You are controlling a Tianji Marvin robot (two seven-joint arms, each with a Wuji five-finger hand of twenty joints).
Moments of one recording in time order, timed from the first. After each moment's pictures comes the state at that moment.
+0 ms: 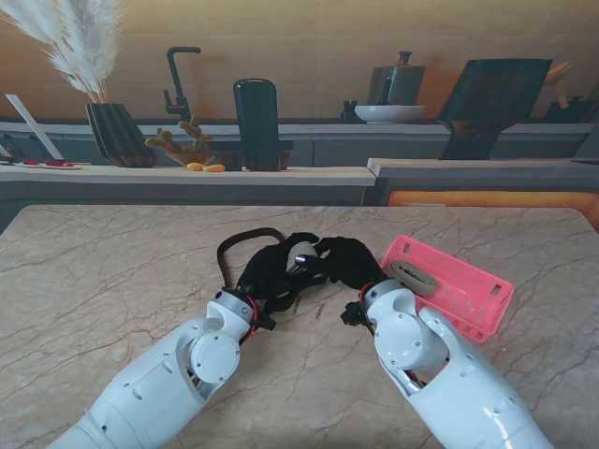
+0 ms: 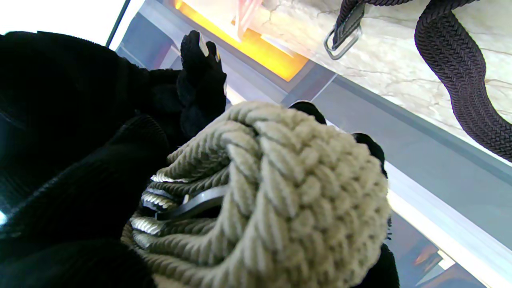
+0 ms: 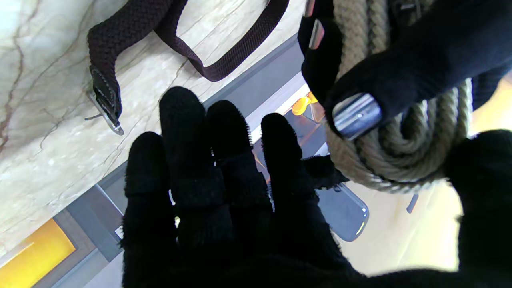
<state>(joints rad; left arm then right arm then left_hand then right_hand) 1.23 -1.25 -0.81 -1.22 0.51 -0.28 0.45 -1.39 -1.17 1.01 -1.54 -0.36 0.08 -0.15 0.62 -0.48 0.67 -0.10 0.39 0.13 0.55 0.34 1.11 0.07 1.04 0.80 1.13 0.15 1.09 0.67 0.72 0.23 1.45 0.50 0.17 -0.49 0.62 -0.12 0.83 0.15 0.51 0.61 1.07 0.27 0.71 0.42 0.99 0.26 0.80 0.65 0.45 0.34 1.11 0.72</state>
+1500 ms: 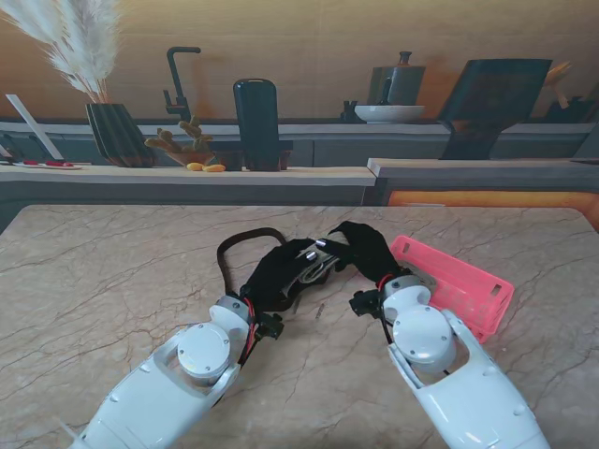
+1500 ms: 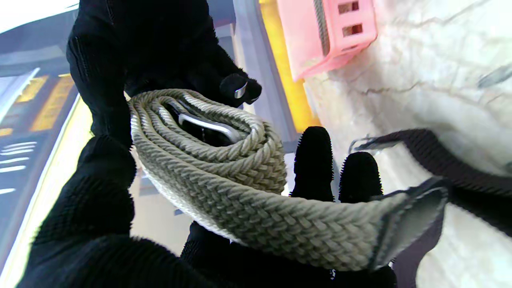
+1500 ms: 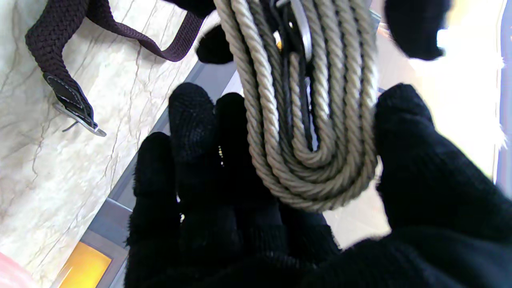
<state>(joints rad) 1.33 -1.27 -0.91 -1.36 -0.17 -0.20 0.11 -1.46 -1.21 1.16 -1.58 -0.09 0.01 -0.13 0.64 -0.24 0.17 -0.07 0.53 0.09 0.45 0.41 0.78 0.18 0.38 0.48 0.74 0.27 0.57 0.63 0.30 0.31 0.99 0.52 0.60 -0.58 0.62 -0.25 0.78 0.12 0.84 0.37 1.14 0.18 0.71 0.39 1.02 0.20 0.81 0.64 0.44 0.26 1.13 0.66</state>
